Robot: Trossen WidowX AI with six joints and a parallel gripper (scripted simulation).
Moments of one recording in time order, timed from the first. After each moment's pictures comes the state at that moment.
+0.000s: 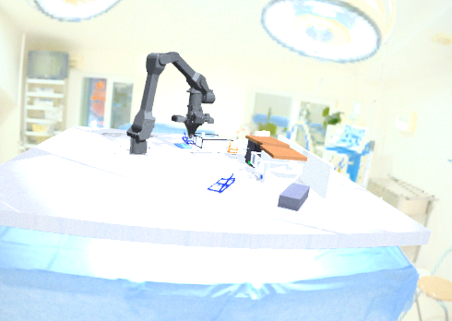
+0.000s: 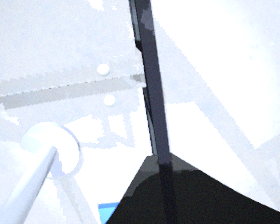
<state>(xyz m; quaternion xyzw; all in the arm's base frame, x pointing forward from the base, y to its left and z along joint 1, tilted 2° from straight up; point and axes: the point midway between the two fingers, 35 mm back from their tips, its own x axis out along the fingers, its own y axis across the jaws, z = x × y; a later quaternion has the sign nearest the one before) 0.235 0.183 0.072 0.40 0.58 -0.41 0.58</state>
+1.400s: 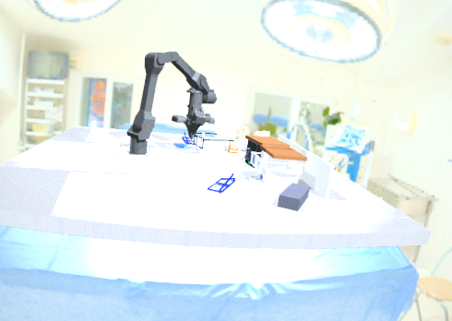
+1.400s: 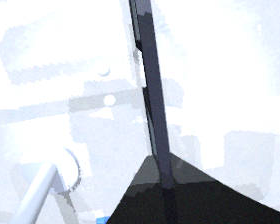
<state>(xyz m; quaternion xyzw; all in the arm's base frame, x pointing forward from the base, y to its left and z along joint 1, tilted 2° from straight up) 0.236 0.168 0.073 0.40 0.58 -0.41 0.58</state>
